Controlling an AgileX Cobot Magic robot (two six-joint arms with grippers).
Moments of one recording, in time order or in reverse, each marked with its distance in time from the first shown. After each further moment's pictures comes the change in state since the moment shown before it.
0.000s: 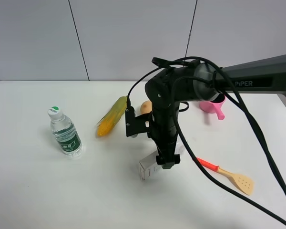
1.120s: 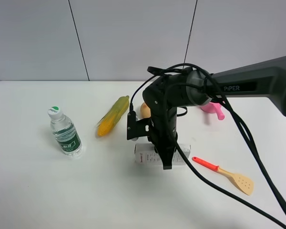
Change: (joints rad) left arm 0.000 0.000 0.000 0.000 0.000 0.000; right arm 0.000 0.046 0.000 -0.021 0.009 0.131
